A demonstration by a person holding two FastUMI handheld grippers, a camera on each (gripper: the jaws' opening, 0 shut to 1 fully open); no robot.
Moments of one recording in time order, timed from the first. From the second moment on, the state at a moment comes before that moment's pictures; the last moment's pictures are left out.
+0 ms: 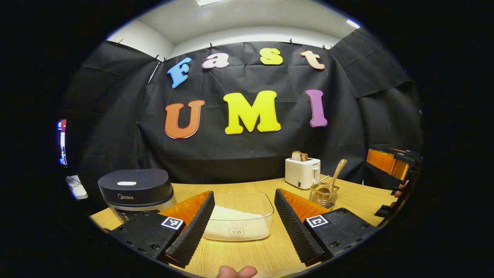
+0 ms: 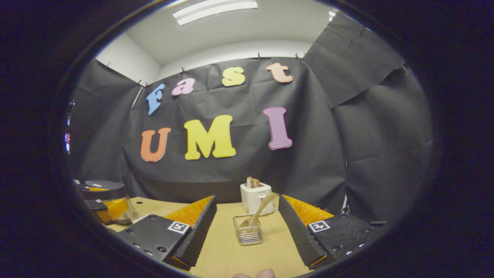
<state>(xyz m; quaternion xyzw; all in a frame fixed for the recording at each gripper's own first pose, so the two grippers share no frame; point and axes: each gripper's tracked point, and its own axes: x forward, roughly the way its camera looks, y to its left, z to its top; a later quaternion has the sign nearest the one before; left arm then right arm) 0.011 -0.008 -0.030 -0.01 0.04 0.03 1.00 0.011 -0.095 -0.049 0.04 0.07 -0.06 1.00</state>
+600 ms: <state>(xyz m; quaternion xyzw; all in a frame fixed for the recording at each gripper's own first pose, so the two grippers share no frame) 0.000 0.140 0.004 -0.03 0.08 0.15 0.98 0.037 -0.112 -0.085 0.08 0.11 -0.02 0.99</state>
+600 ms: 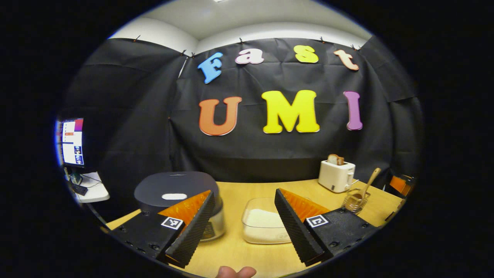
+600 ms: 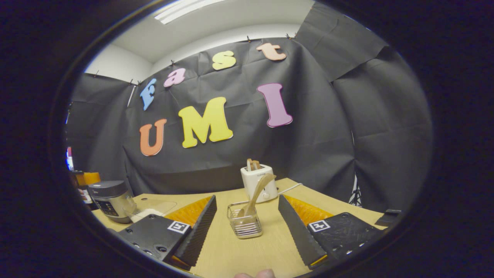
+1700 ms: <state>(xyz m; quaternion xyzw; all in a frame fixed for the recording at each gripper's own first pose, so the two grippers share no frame) 0.015 0.253 -0.034 -0.13 0.38 0.21 0.89 0.046 -0.112 -0.077 0.08 0.07 0.03 0.99</state>
